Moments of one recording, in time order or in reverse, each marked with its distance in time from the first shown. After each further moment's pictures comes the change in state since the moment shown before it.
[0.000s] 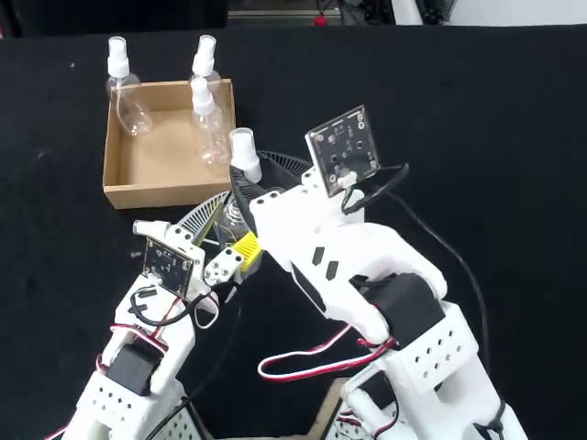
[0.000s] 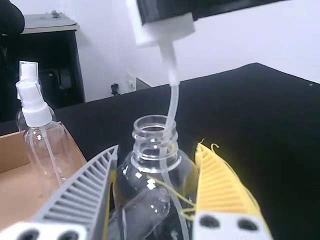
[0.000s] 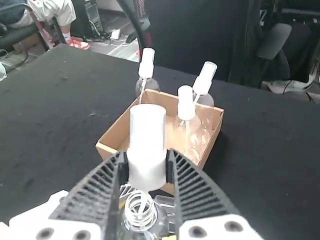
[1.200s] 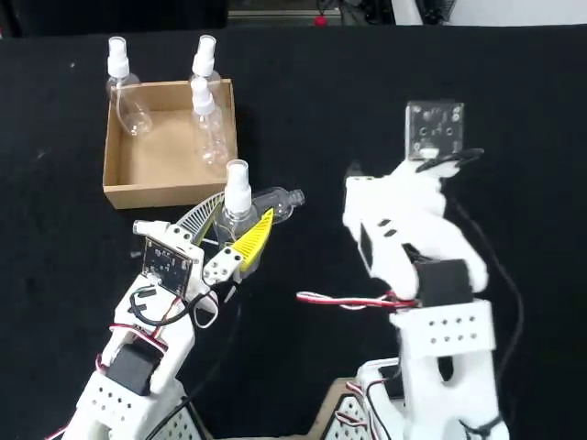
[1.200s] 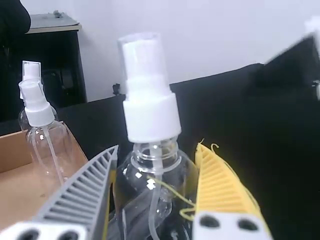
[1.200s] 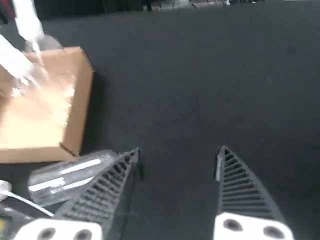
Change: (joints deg) left arm -0.2 0.0 0.0 0.0 0.0; right arm 27.6 0.0 14.2 1.6 0.2
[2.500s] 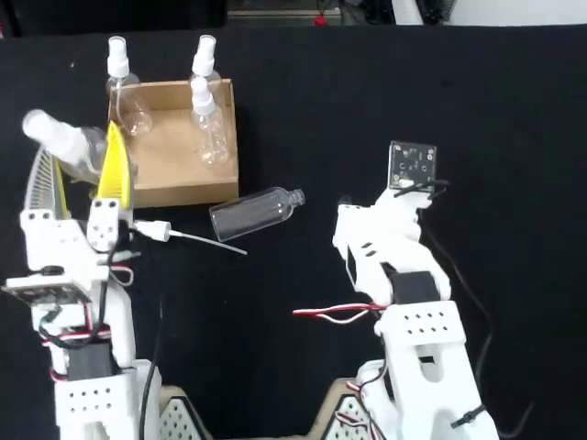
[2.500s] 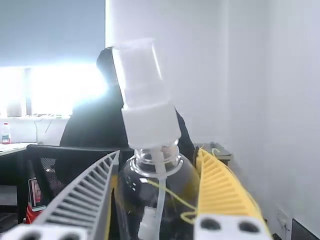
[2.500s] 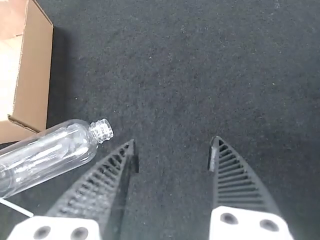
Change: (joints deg) left arm -33.9 8.3 -11.5 -26.0 0.0; right arm 0.7 0.0 21.4 -18.4 -5.1
